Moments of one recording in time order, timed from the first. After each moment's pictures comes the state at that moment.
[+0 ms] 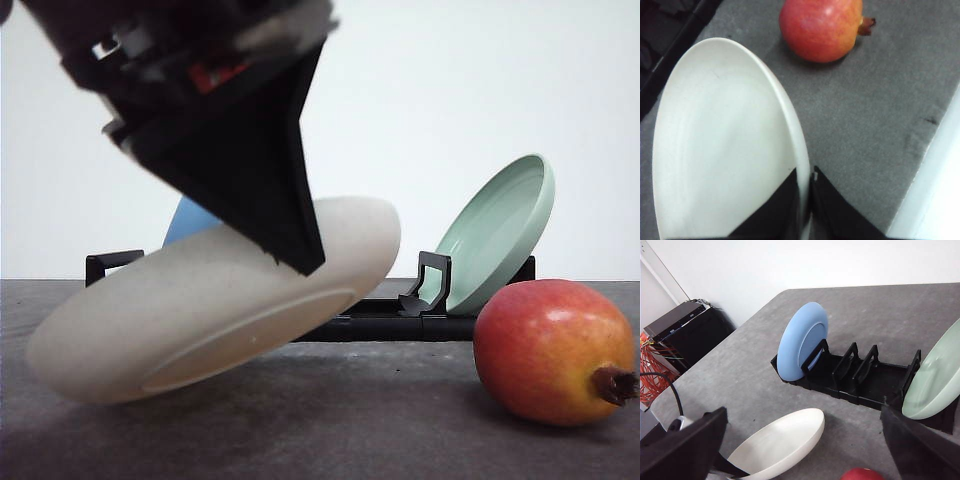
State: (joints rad) left_arx -1.33 1.27 0.78 -0.40 -0.39 -0.08; right_arx 0.01 0.53 0.90 -0.72 -0.78 0.16
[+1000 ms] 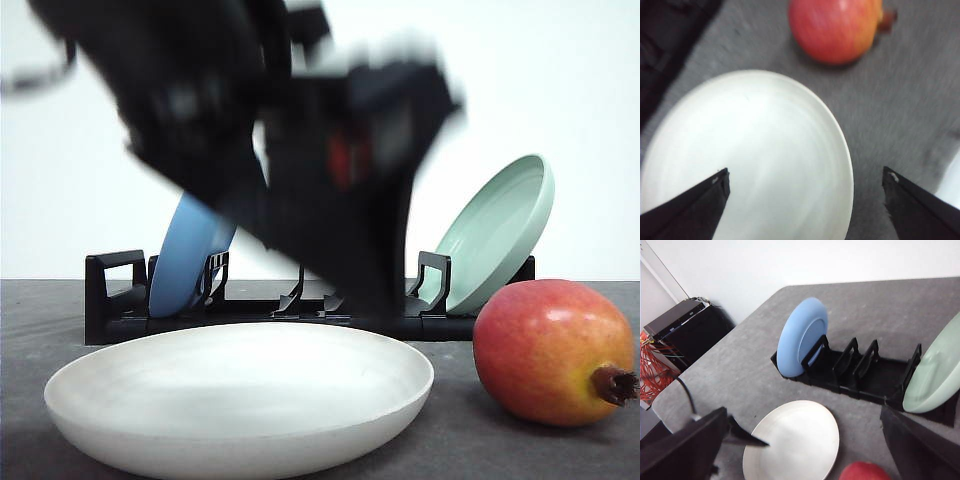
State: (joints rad) left_arx -1.33 1.34 0.83 -0.40 -0.45 -0.11; right_arx 0.01 0.53 0.90 -0.75 -0.78 0.16
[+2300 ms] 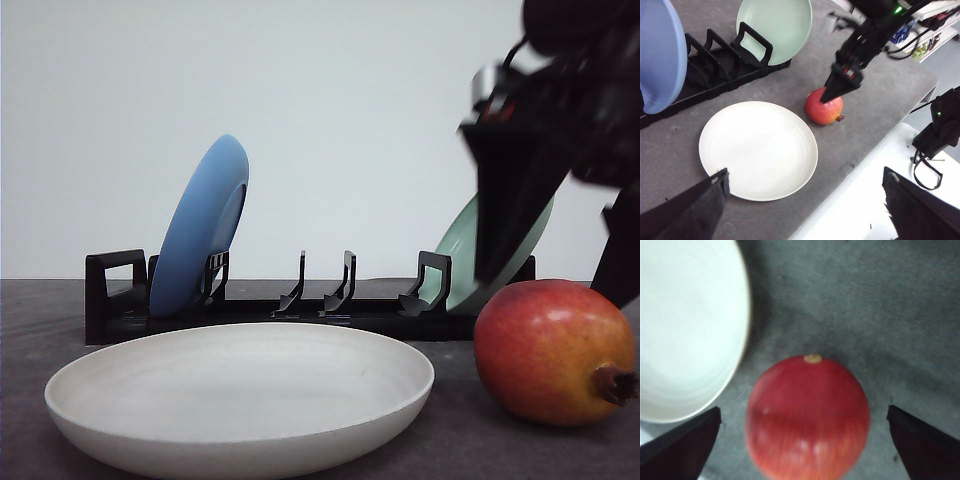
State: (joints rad) left_arx -1.33 0.33 0.86 -0.99 -0.34 -0.48; right_arx 0.44 1.39 0.90 -0.78 -0.33 0.12
